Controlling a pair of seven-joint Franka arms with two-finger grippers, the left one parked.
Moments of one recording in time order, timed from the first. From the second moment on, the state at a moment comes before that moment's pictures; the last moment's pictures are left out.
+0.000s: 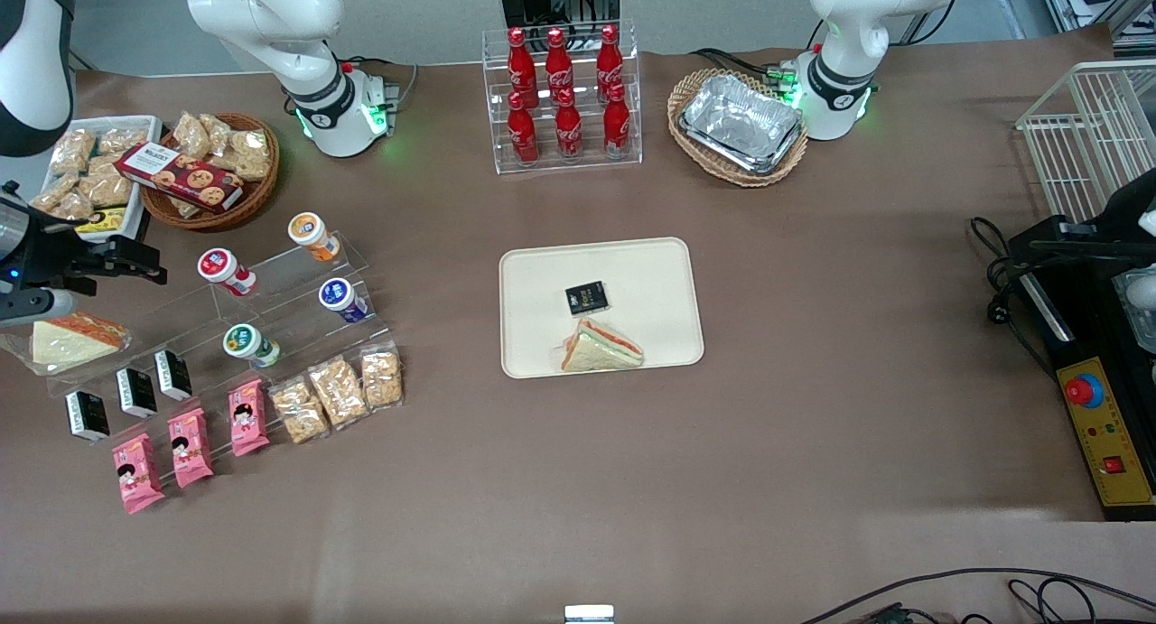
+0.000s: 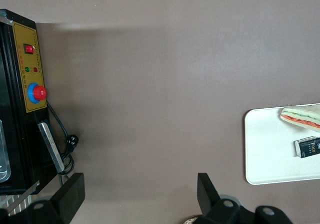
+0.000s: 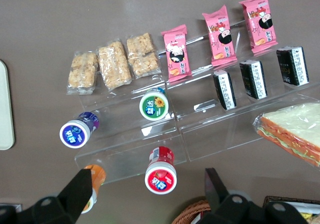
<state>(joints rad) -0.08 0.01 -0.04 -1.72 0.01 1.64 -0.23</state>
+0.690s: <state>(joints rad) -0.07 0.10 -0.04 -1.98 0.01 2.02 -0.23</state>
